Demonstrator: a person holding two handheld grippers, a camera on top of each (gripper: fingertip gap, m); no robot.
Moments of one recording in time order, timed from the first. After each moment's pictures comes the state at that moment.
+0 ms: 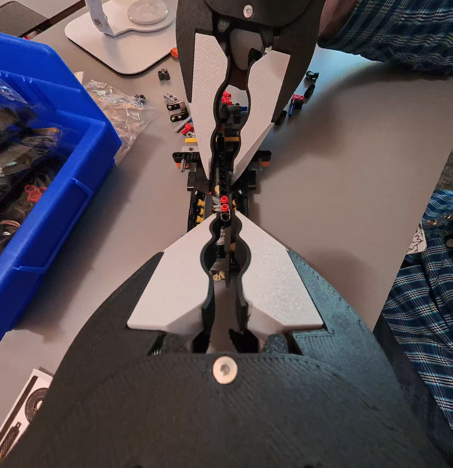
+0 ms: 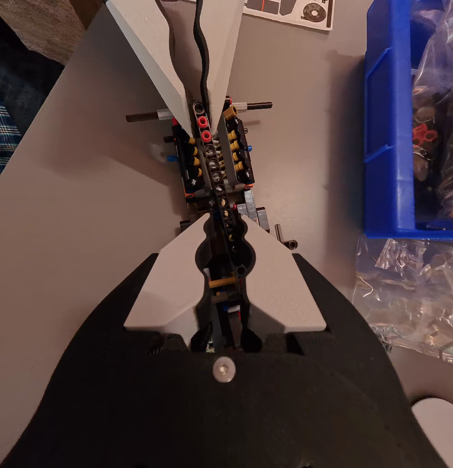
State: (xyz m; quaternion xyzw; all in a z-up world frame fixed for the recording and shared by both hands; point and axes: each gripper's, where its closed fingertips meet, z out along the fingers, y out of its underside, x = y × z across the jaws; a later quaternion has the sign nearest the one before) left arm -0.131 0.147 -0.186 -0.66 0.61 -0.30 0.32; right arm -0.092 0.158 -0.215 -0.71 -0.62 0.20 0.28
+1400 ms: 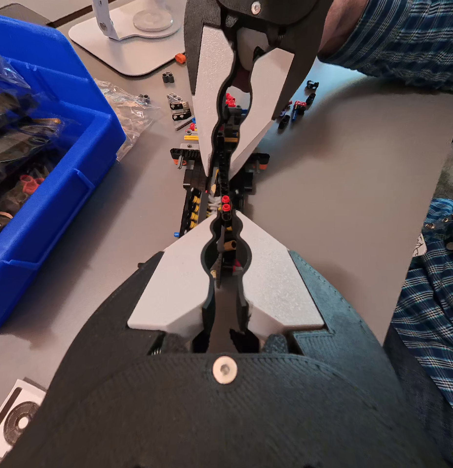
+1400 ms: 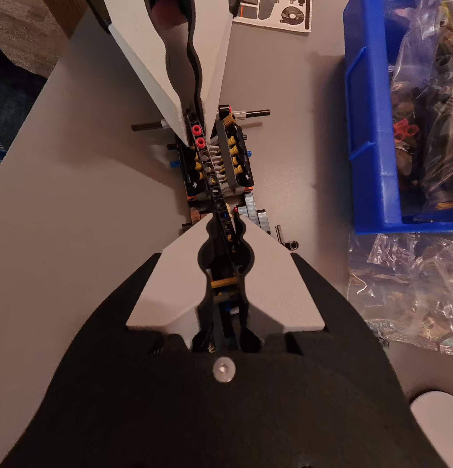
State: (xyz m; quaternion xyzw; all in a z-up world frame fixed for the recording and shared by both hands) left arm -0.133 0.155 -0.194 -0.65 0.60 -0.33 0.33; right arm -0.093 0.167 -0.215 -0.72 -0.60 0.20 0.29
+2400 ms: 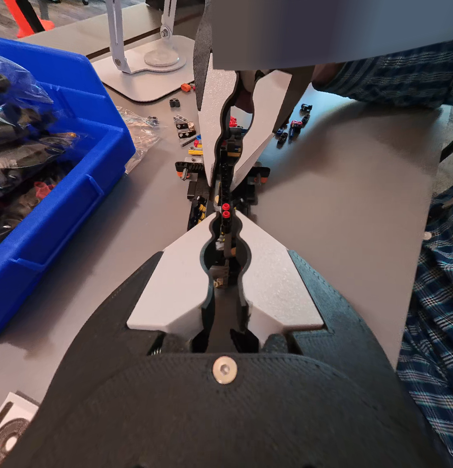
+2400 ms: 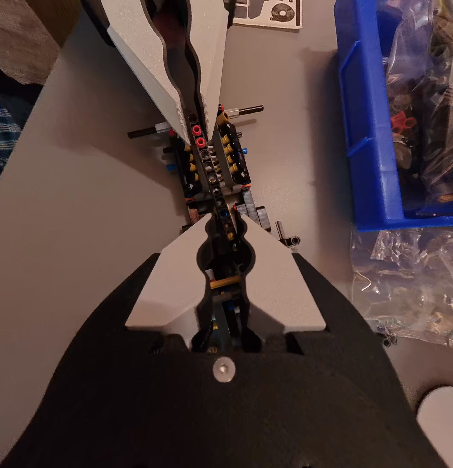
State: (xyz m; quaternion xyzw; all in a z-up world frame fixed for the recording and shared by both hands) left arm -0.134 0.160 -0.190 -0.63 0.58 -0.37 0.36; right arm -0.096 0.169 -0.215 -0.74 -0.58 0.20 0.29
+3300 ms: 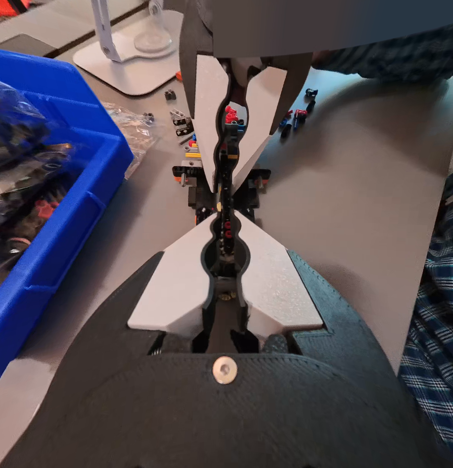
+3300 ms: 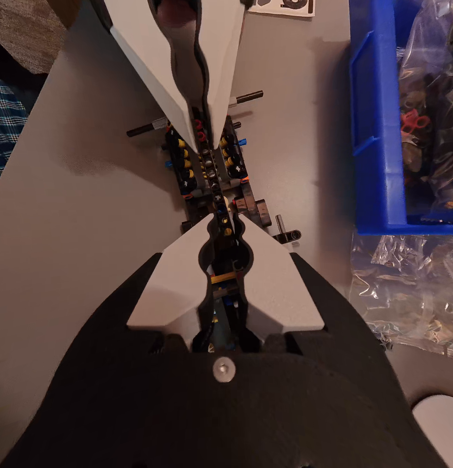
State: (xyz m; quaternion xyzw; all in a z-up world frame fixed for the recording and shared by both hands) left arm -0.124 0.163 -0.188 -0.63 0.61 -0.33 0.34; right arm -0.093 0.170 -0.217 -0.73 -0.60 0.20 0.27
